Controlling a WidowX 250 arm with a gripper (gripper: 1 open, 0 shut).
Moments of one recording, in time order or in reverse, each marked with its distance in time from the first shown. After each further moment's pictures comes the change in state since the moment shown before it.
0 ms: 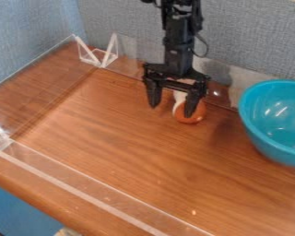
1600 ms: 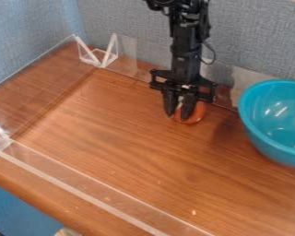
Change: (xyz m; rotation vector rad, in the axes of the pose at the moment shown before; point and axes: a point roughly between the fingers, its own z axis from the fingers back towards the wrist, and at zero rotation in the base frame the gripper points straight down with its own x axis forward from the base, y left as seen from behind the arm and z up) arm 0.001 -0.006 -0.008 -0.006 0.007 -0.040
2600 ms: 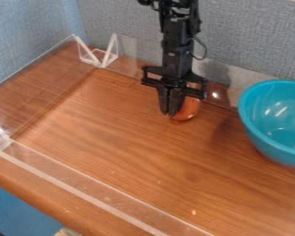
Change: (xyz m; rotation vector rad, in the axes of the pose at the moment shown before) arm -0.007 0.009 0.008 -0.010 0.010 -0.005
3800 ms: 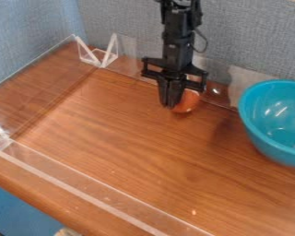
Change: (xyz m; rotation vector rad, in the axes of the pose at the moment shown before) arm 0.005 0.001 0.011 0.019 -0.003 -0.013
